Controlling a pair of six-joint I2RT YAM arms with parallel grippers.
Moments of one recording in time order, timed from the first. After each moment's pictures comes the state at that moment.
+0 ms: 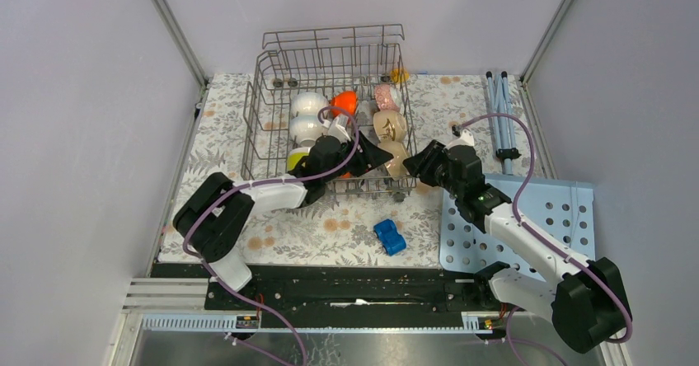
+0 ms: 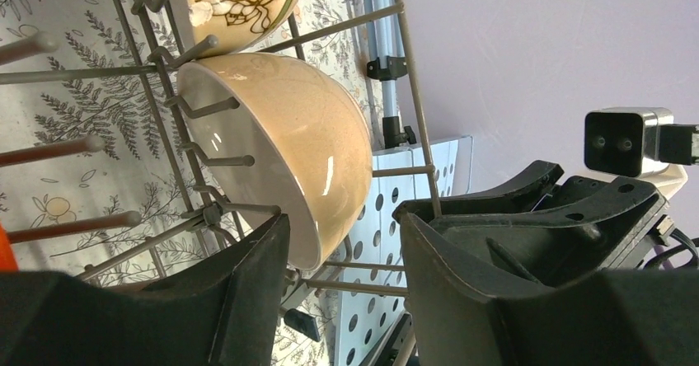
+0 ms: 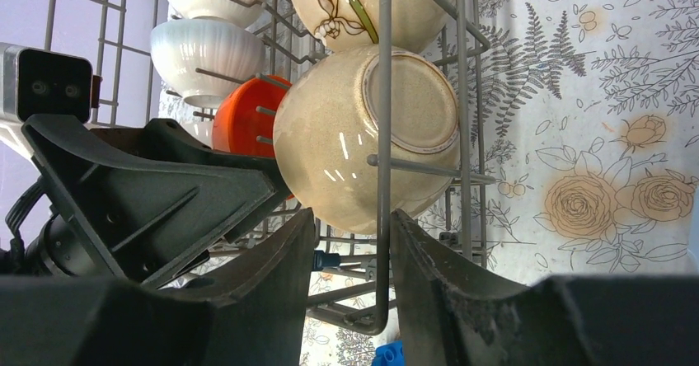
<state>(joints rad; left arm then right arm) -0.71 1.66 0.84 0.58 0.19 -1.07 0.46 1.06 0.60 0.04 0.00 0.81</state>
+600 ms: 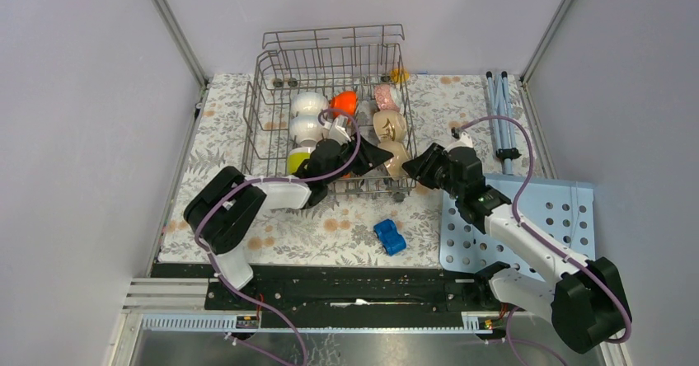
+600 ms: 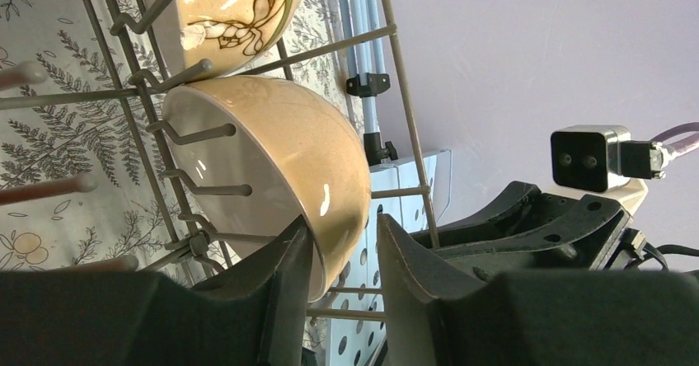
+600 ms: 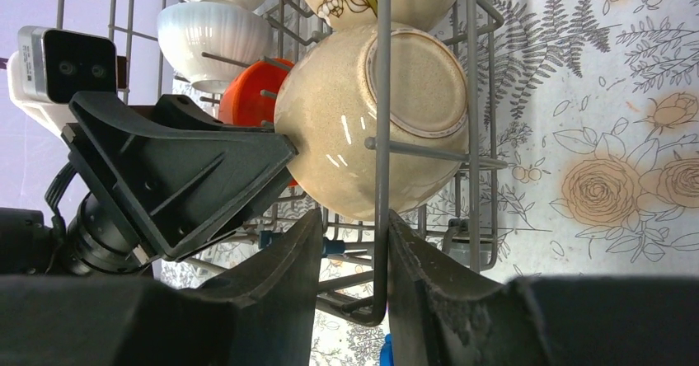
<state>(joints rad) -0.71 1.74 0.82 0.76 0.20 -1.12 0.46 1.06 0.59 0.05 -0.05 0.84</state>
